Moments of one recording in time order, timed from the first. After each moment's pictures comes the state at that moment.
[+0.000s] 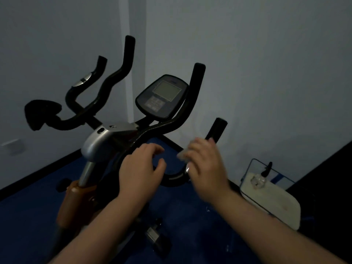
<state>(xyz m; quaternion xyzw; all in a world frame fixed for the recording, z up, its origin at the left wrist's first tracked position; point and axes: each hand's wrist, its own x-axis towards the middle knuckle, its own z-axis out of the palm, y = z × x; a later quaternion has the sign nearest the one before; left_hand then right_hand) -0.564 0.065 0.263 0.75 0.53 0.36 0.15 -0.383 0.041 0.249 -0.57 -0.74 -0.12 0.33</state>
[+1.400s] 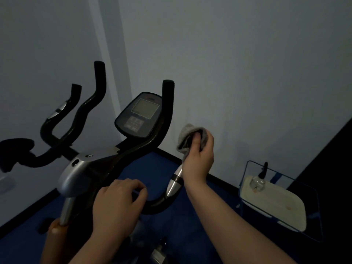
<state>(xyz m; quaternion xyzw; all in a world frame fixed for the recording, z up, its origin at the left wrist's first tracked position) -0.561 0.067 0.268 0.79 0.57 0.23 0.09 -0.384 0.102 0.277 -0.58 -0.26 0.14 0.76</state>
